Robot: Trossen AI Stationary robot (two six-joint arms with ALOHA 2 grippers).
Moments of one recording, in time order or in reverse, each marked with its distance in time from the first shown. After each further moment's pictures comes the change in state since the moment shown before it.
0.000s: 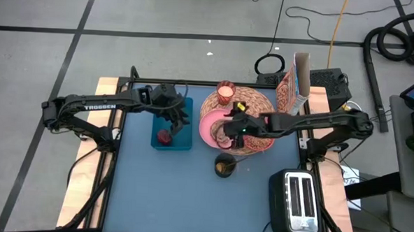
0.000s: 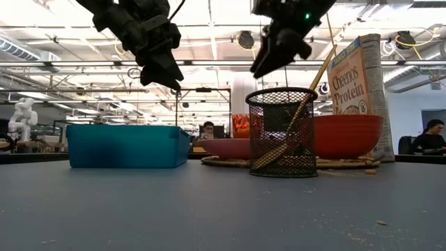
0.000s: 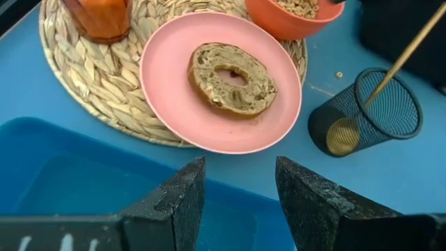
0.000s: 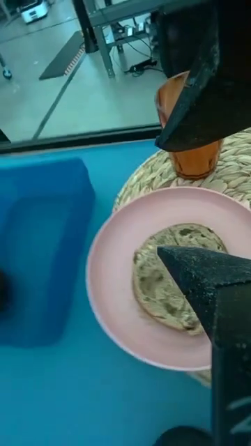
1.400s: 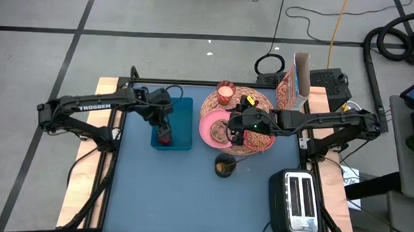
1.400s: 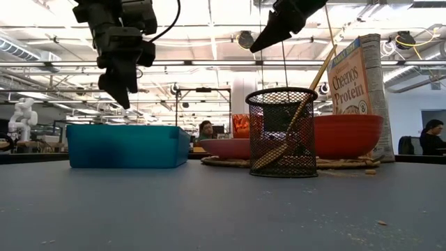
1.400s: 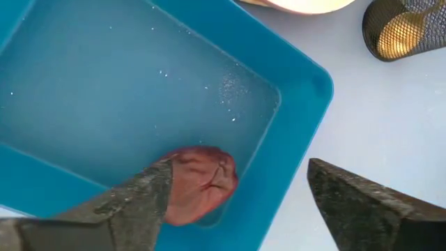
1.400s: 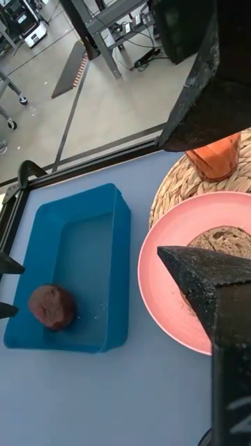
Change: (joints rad) left arm 0.017 -0.055 0.000 -0.445 0.000 -0.119; right arm 0.000 -0.098 0.000 0.067 -0.005 0.124
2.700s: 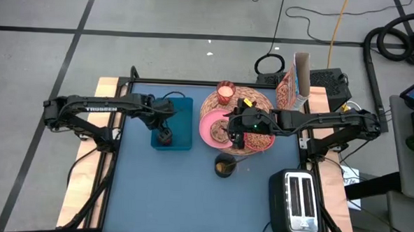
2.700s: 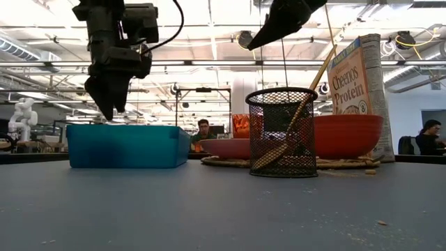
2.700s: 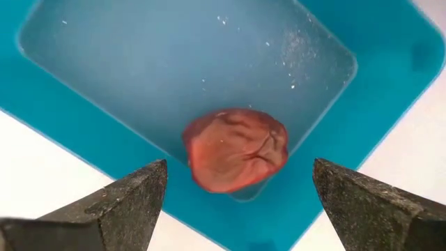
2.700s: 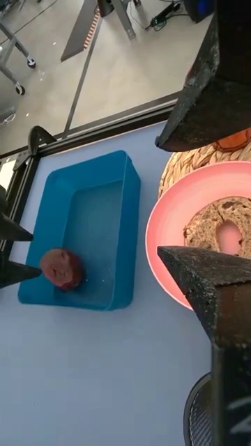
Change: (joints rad) left arm -0.091 0.073 -0.001 -0.104 -0.192 -0.168; right arm 0.000 0.000 0.000 0.003 -0.126 0.003
